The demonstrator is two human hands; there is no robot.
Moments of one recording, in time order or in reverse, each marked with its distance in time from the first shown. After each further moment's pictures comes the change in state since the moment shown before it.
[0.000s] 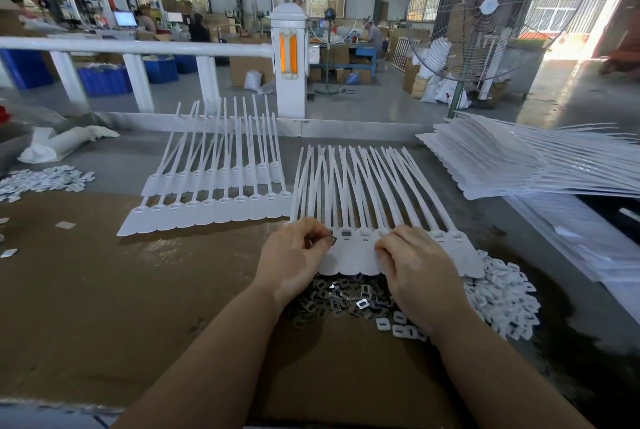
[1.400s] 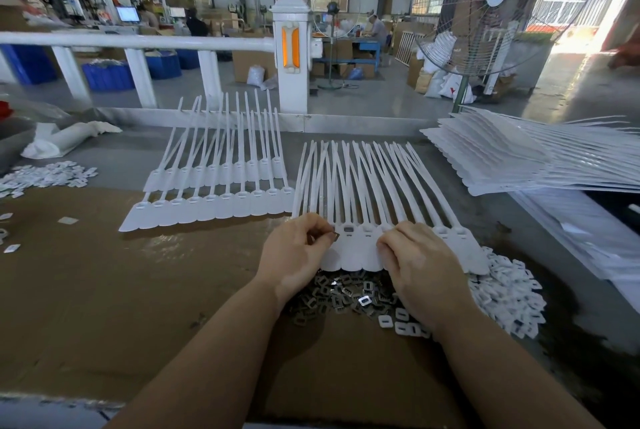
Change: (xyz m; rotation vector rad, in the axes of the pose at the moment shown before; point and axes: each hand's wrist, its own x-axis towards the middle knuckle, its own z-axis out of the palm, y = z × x) left_hand 0.001 0.002 0.001 0.017 -0.005 -0.018; right_hand 0.000 0.002 0.001 0.008 -0.006 0.013
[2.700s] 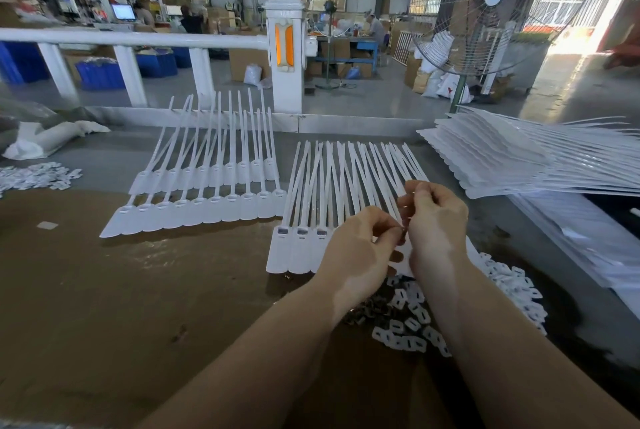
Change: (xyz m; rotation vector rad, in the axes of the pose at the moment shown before) left_hand -0.004 0.073 0.034 -0.451 -0.192 -0.009; right_hand 0.062 0.007 0.005 0.962 0.412 0.973
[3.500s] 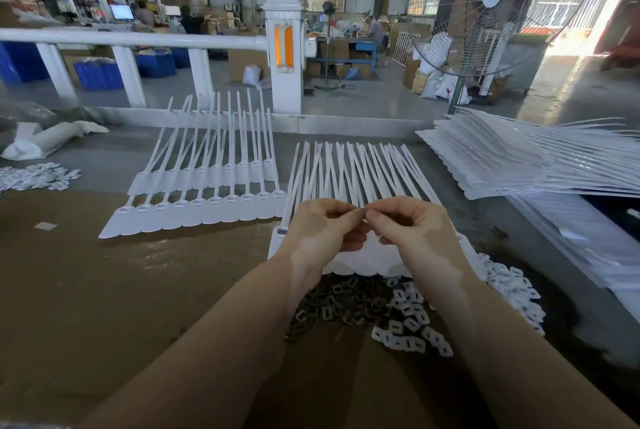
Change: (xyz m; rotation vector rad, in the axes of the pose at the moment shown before) left_hand 0.017 -0.009 -0.033 -0.269 0.097 -0.175; right_hand -0.025 -0.009 -0.019 -0.187 -0.496 -0.181
